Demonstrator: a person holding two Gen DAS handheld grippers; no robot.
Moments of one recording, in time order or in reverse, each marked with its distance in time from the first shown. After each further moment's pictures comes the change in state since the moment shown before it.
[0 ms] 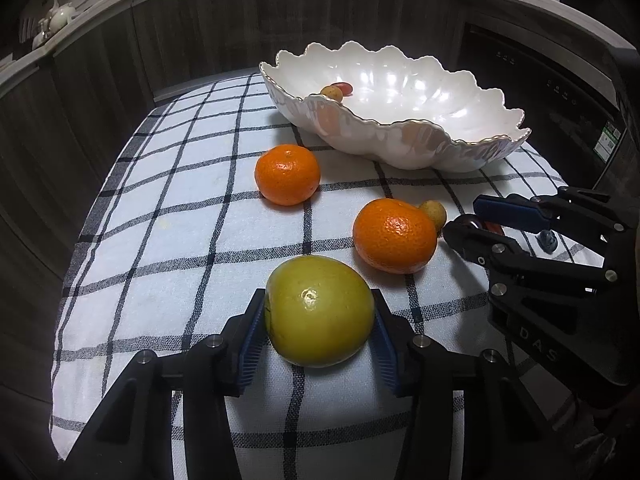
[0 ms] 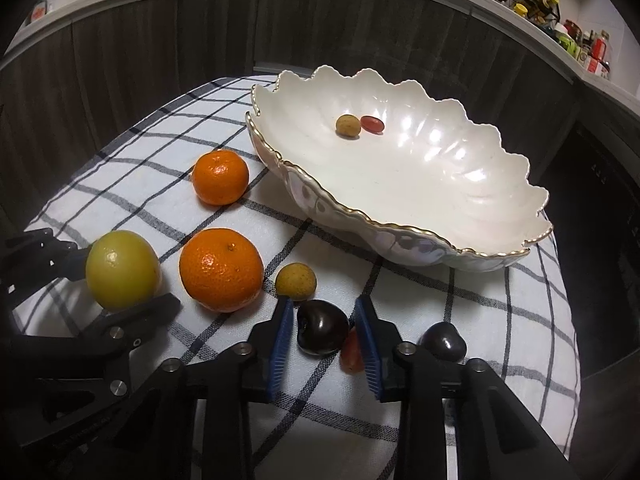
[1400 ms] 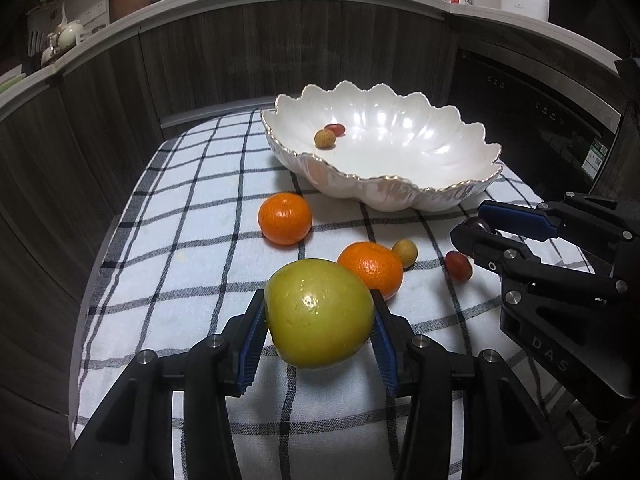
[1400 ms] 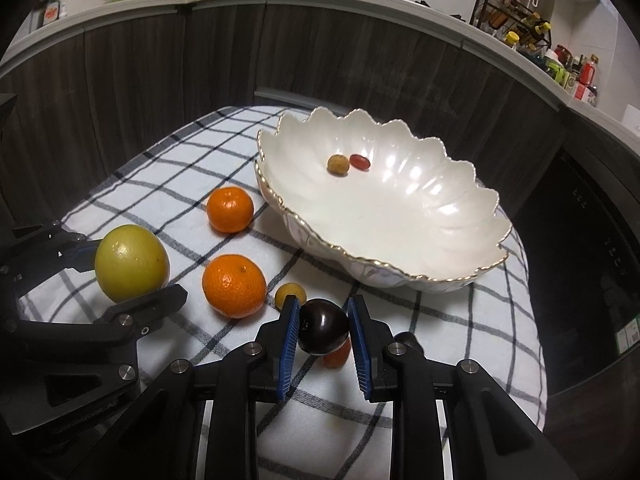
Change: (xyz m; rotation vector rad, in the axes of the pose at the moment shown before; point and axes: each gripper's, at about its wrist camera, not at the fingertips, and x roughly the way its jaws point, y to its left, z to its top) left arm -0.039 -0.008 0.011 0.002 -0.093 0.006; right arm -0.047 -0.002 0.008 -0.022 -0.080 -0.033
